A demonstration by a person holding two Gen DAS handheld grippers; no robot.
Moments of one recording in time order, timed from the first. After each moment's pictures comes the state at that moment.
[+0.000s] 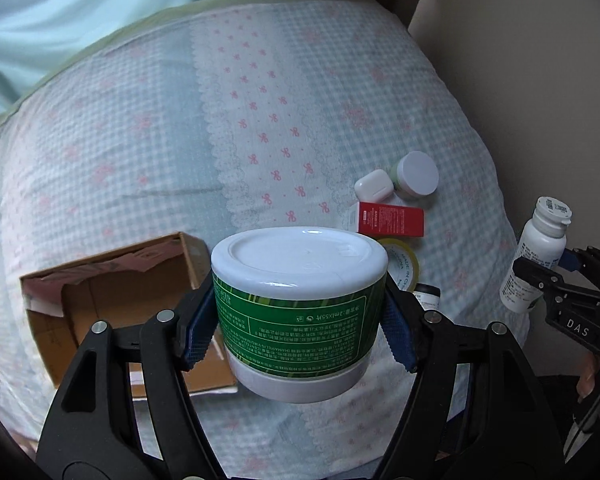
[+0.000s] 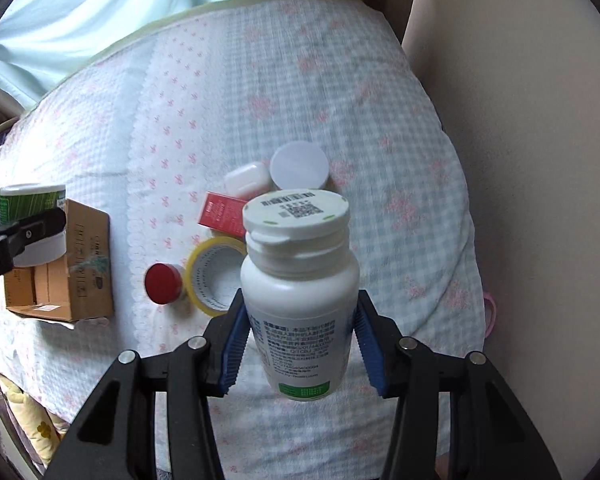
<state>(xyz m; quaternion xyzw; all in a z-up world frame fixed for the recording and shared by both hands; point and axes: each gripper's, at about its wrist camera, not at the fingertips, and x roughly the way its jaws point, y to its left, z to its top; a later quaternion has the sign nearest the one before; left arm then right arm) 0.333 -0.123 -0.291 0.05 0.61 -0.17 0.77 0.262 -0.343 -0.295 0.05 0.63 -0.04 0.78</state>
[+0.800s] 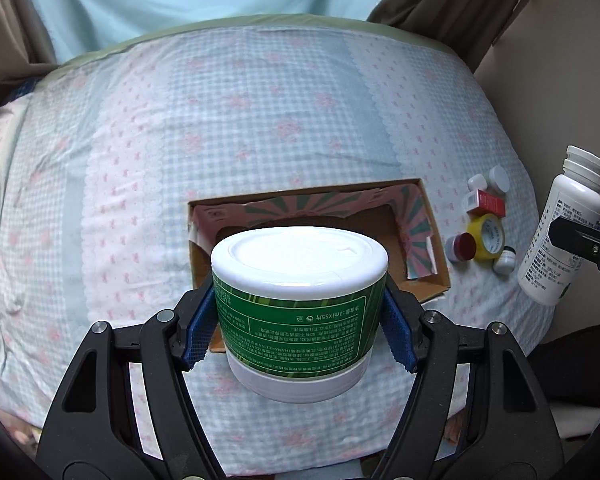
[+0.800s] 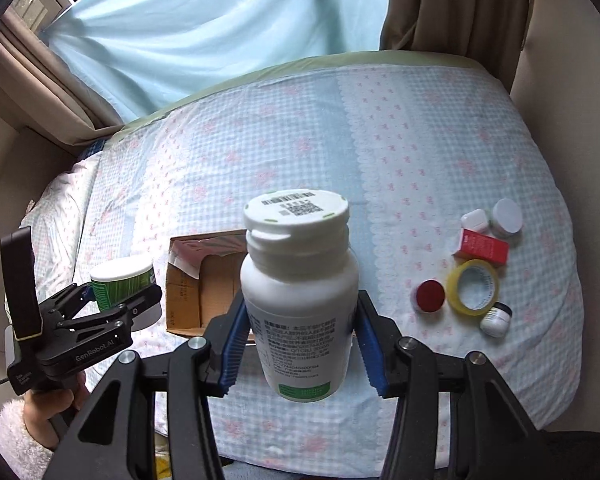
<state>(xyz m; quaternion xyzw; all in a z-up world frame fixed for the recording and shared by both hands) 0.313 0.196 -0.283 0.00 0.59 -0.12 0.80 0.280 -0.036 -0.226 0.10 0.58 0.05 0.81</state>
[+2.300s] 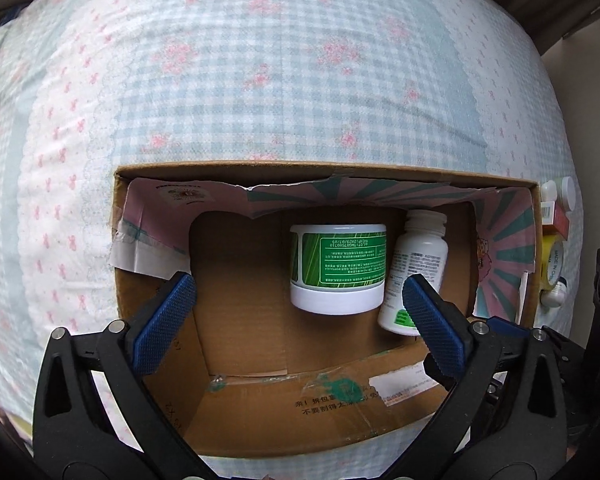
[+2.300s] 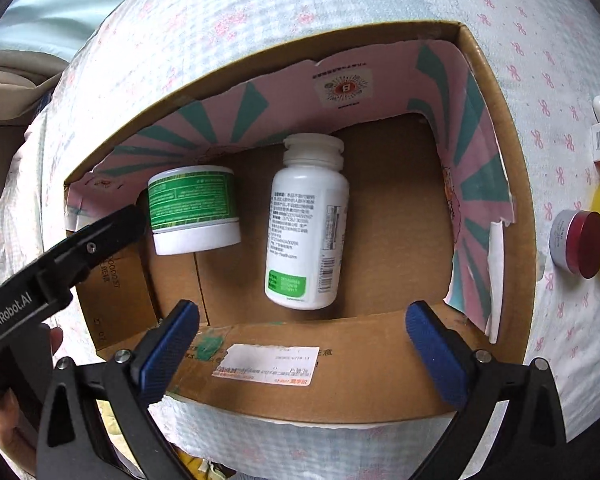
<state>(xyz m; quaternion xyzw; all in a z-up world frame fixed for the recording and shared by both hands) 0.384 0.185 -0.439 -0.04 0.67 -0.08 0.74 0.309 0.000 -0.436 0.17 0.71 0.06 0.68</state>
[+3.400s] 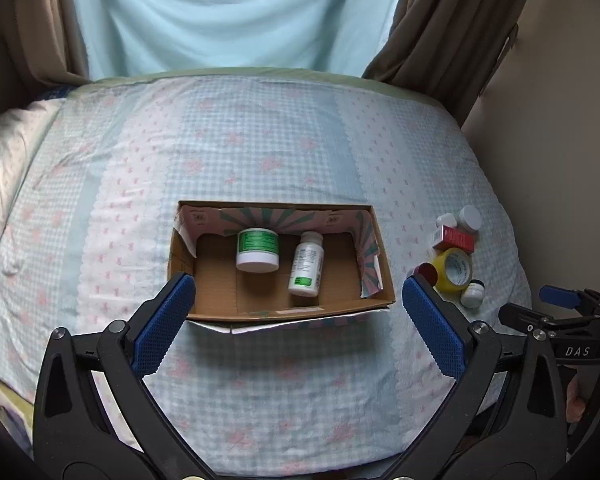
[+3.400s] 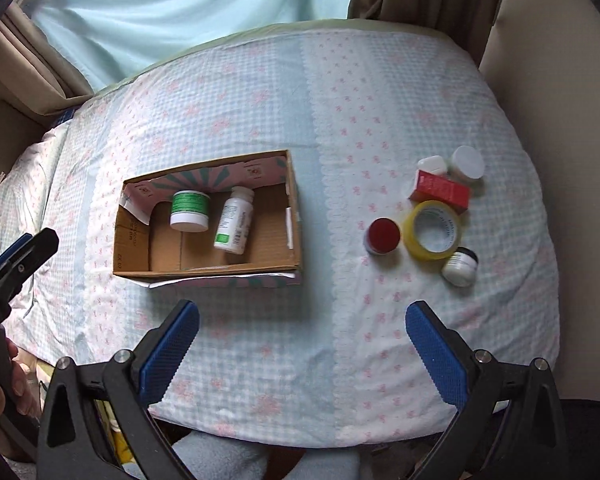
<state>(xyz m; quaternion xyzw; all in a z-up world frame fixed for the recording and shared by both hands) 0.206 0.134 -0.214 -0.04 0.49 -0.08 0.87 0.179 -0.111 -0.236 0.06 0.60 0.00 0.80</state>
